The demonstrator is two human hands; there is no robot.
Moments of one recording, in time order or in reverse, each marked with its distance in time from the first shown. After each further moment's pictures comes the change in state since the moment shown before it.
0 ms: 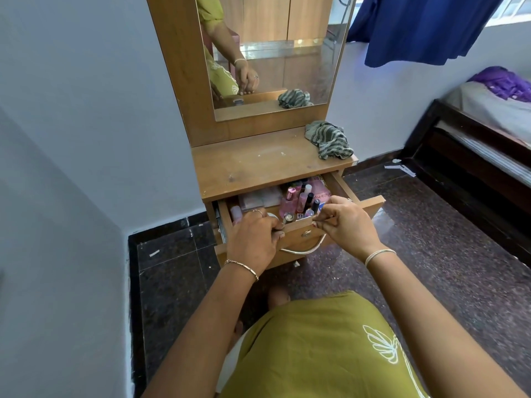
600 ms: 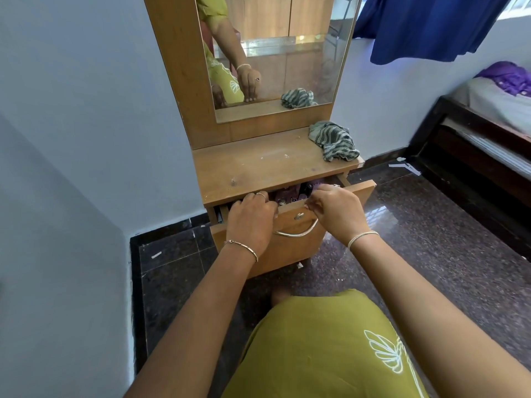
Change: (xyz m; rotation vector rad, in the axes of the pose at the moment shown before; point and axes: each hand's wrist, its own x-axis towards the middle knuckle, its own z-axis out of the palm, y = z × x) left_hand 0.042 -0.014 -0.002 0.216 0.047 0.105; right_hand 0.047 -0.011 0.014 -0.234 0.061 -0.077
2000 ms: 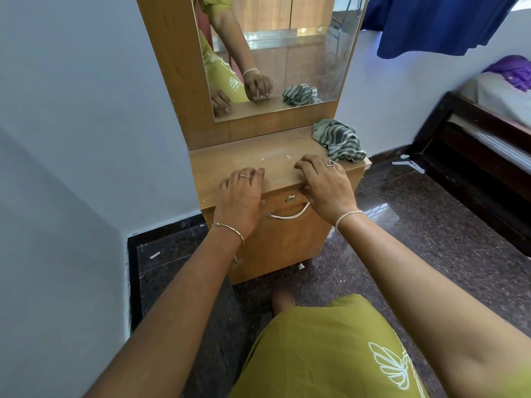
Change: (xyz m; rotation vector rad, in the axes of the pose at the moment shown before) left_hand 0.045 -0.036 0.014 0.127 0.042 0.001; right_hand 0.057 0.006 0.024 -0.207 0.111 -0.136
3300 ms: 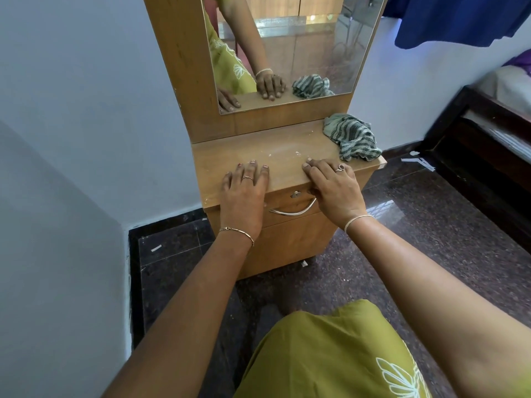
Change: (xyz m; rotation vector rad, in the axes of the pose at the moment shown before) left_hand 0.002 0.000 0.023 0.046 -0.020 -0.100; right_hand -0.003 0.011 0.033 -0.007 0.025 -0.046
